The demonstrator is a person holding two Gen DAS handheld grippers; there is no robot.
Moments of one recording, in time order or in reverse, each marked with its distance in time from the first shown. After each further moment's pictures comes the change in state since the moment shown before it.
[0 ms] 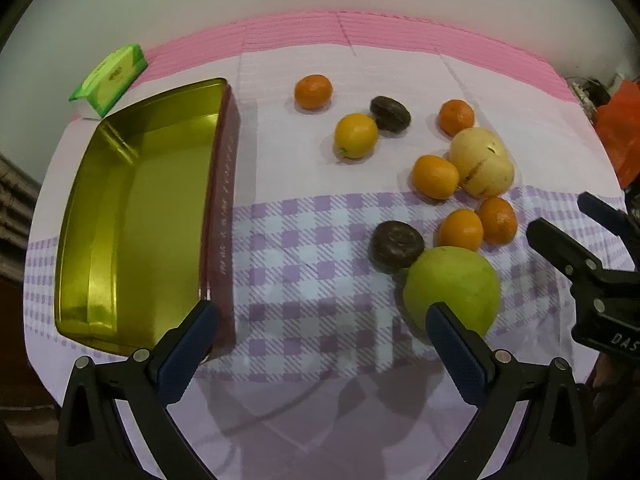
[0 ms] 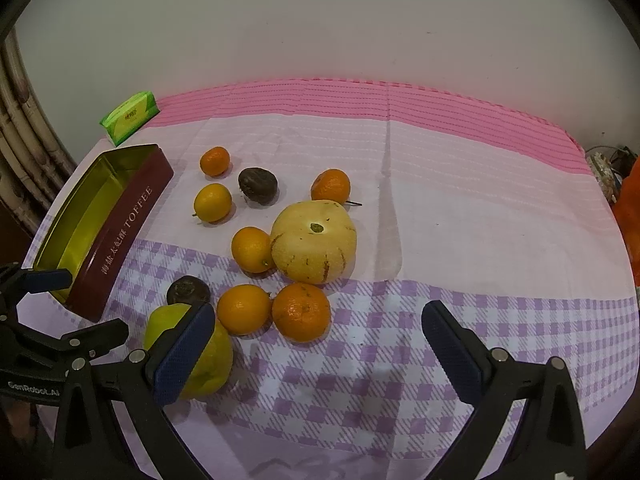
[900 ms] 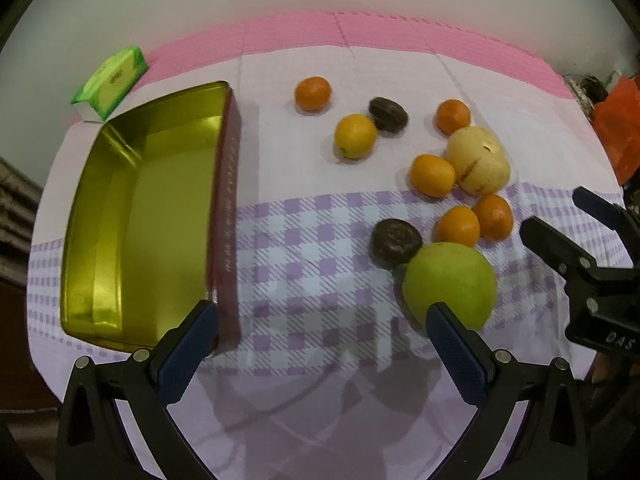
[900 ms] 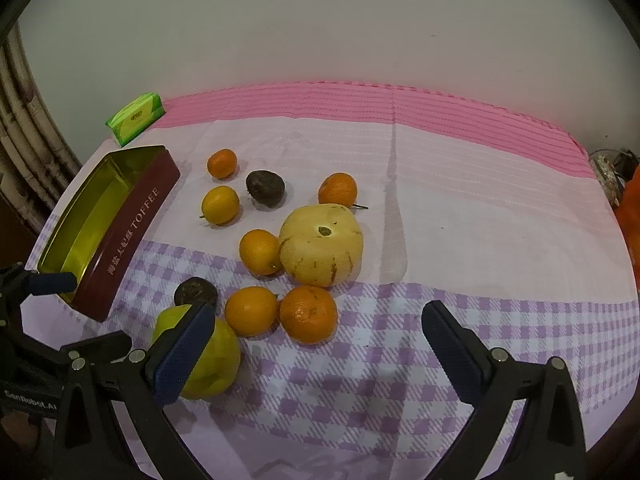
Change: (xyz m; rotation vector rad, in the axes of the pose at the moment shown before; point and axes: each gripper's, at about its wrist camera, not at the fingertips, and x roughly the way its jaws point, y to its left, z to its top) left arm -0.011 0.004 0.003 0.008 0.001 0.017; right arm -0.003 0.004 0.000 -0.011 -0.011 0.014
